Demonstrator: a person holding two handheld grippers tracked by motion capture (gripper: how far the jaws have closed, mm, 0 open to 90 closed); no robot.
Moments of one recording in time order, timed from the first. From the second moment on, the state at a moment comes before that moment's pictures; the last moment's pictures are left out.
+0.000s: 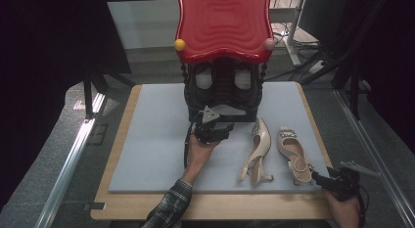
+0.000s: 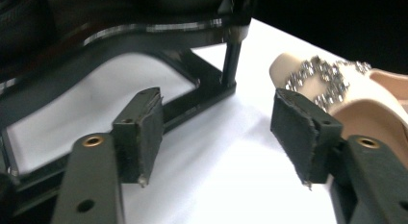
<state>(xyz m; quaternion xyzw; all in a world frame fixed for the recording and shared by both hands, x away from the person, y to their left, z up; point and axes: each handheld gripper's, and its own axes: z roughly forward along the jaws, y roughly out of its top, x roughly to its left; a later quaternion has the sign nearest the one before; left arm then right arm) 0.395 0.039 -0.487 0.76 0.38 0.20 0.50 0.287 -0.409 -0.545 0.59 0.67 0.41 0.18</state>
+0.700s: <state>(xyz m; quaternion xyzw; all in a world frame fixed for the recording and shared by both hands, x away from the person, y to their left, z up) 0.340 0.085 -0.519 0.78 0.41 0.17 0.44 0.287 -0.407 -0.545 0.59 0.67 0.41 0.18</state>
